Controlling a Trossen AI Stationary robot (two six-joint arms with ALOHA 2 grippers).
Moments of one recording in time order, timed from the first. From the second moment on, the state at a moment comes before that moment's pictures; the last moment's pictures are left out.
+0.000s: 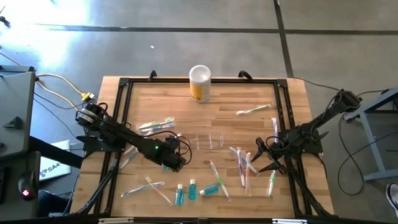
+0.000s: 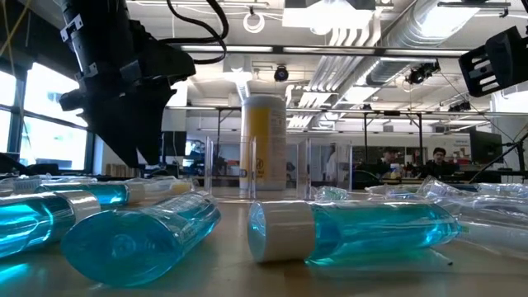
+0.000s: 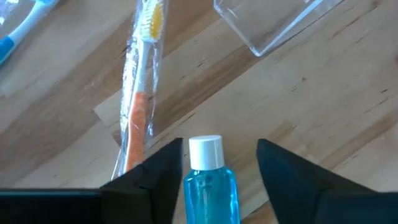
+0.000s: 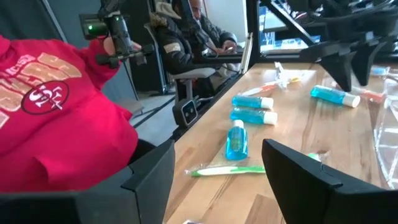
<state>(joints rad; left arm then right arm) -0.41 1.67 1.08 -0.76 -0.37 -1.34 0.58 0.56 0.06 0.39 -0.02 0.19</state>
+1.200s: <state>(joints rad) -0.41 1.83 1.09 -0.72 -0.23 -1.31 0.60 0.58 0.06 0.40 0.03 0.22</state>
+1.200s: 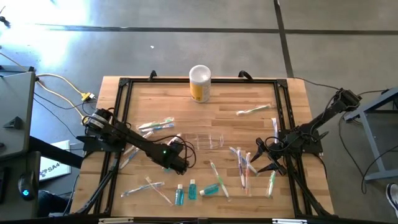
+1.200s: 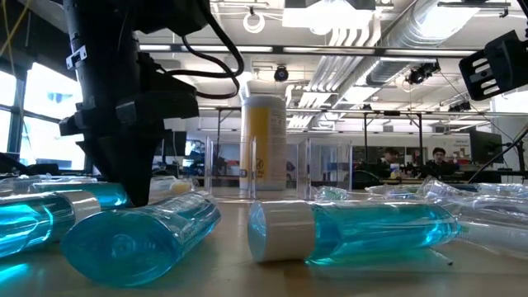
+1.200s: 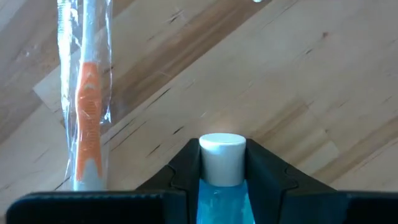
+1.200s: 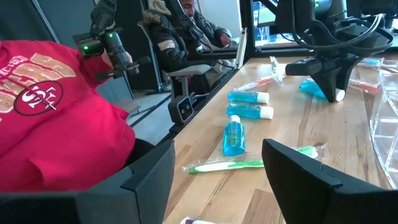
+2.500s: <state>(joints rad) -0.59 1.83 1.74 -0.51 -1.53 -0.49 0.60 0.67 0.06 0.99 0.18 -0.24</state>
